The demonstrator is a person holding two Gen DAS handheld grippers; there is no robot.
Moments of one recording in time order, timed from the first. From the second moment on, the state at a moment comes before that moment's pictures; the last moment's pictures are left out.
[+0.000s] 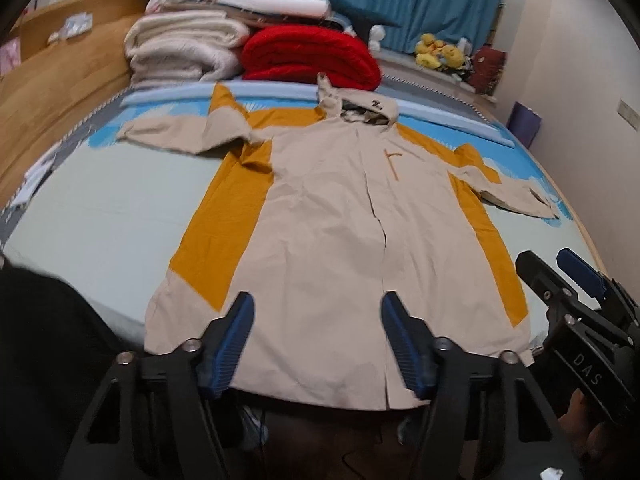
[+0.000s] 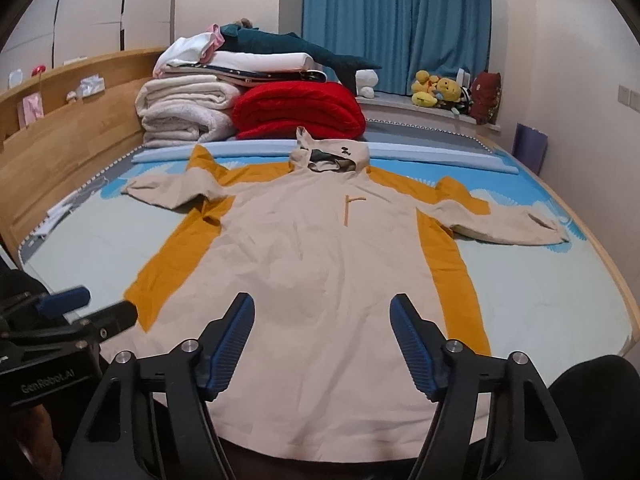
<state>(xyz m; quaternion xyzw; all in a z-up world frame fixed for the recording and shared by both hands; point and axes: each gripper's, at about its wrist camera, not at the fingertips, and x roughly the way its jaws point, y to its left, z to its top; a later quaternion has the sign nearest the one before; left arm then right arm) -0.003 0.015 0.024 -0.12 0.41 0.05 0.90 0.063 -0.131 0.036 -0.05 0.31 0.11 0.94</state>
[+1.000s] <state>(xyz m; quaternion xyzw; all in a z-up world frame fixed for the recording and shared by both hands) 0.191 0.097 0.038 -0.13 0.43 0.05 0.89 0.325 -0.085 0.127 -0.06 0.26 0.15 0.95</state>
